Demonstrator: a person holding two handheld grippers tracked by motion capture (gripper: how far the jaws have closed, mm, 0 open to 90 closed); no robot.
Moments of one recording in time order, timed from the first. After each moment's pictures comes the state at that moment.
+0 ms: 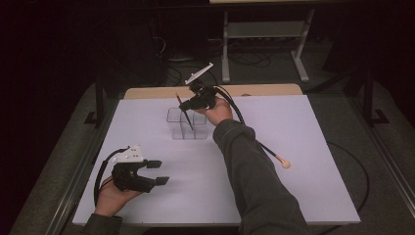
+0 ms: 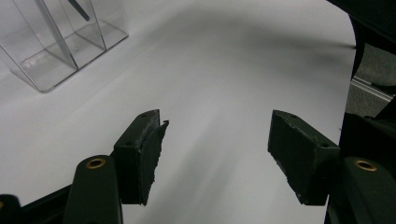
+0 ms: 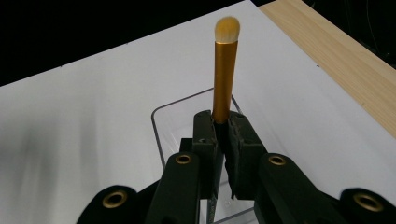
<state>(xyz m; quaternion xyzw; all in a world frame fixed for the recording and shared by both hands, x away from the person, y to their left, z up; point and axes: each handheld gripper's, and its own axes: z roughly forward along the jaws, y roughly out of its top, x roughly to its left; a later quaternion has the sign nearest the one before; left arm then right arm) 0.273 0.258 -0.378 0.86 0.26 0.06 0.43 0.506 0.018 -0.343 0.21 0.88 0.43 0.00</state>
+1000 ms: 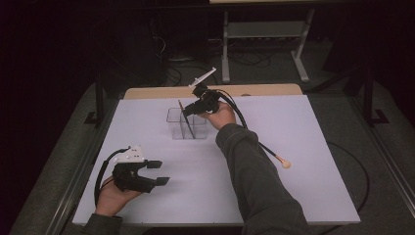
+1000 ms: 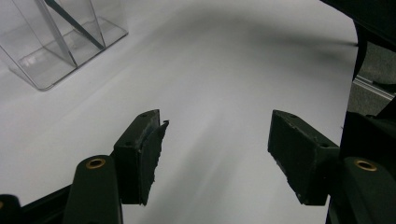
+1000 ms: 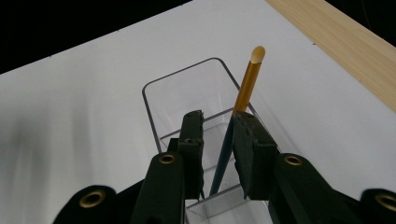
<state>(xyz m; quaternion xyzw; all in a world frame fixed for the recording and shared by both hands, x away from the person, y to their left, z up) 0.273 0.257 -0.379 0.86 0.26 0.06 0.43 0.502 0.009 -0.356 0.22 0.88 0.41 0.00</state>
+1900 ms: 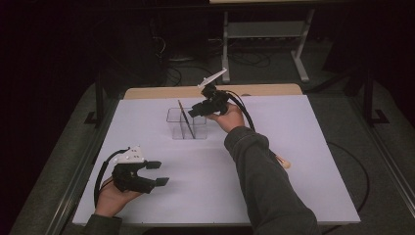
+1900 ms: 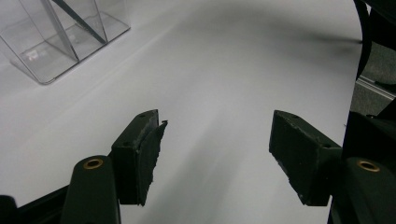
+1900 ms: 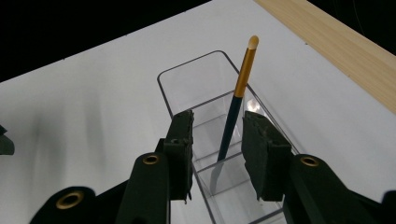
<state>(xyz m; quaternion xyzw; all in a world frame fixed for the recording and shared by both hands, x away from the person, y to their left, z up) 0.273 0.258 -0.382 0.86 0.26 0.06 0.42 0.486 -0.017 -0.347 0.23 0.87 0.43 0.01</state>
